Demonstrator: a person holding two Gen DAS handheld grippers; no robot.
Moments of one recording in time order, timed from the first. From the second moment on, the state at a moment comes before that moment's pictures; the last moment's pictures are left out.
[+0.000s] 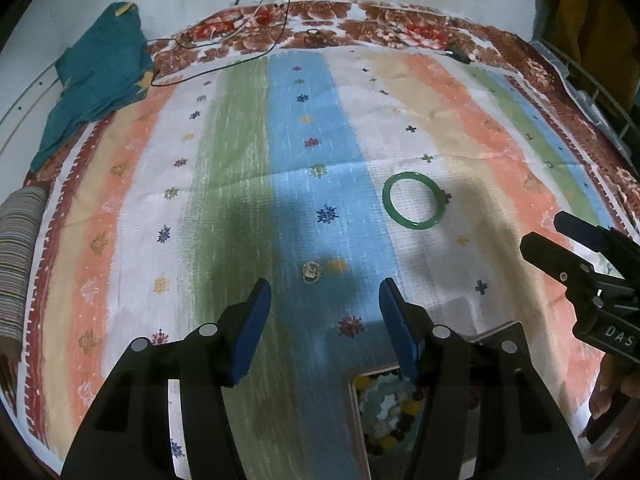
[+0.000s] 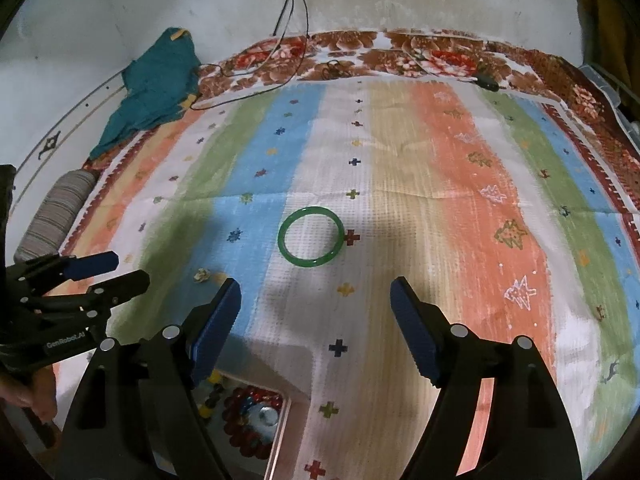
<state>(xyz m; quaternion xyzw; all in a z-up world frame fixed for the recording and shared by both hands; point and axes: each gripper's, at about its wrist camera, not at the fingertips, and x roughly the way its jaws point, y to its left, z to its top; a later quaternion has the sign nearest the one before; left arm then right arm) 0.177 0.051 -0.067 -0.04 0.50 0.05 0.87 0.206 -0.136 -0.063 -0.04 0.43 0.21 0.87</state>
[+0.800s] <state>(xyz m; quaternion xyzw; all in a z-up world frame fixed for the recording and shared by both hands) 0.211 0.056 -0.110 -0.01 0.54 0.05 0.84 0.256 -0.121 -0.108 -0.04 0.48 0.18 0.86</state>
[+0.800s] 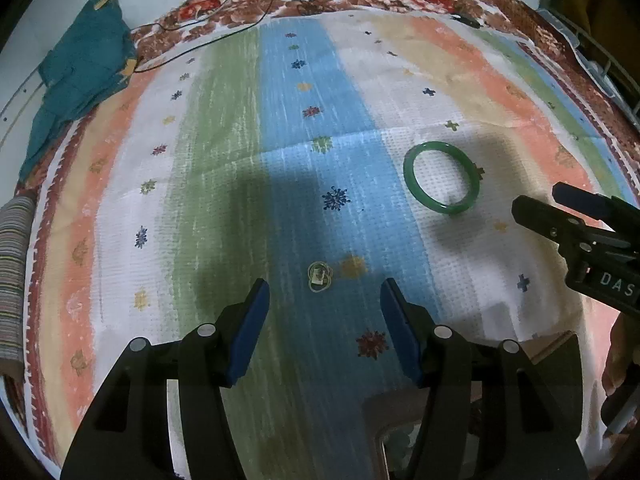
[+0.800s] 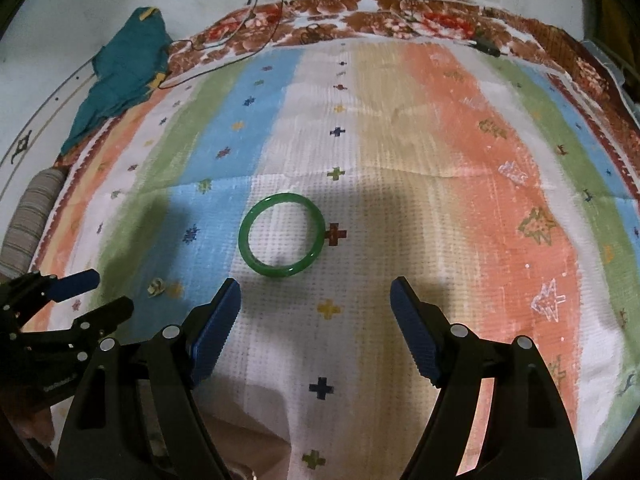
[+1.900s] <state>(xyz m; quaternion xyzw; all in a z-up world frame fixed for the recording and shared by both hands) 0.243 0.071 -0.158 0.01 0.58 0.03 0.82 0.314 -0.100 -0.155 -0.07 0.52 0.14 0.84</state>
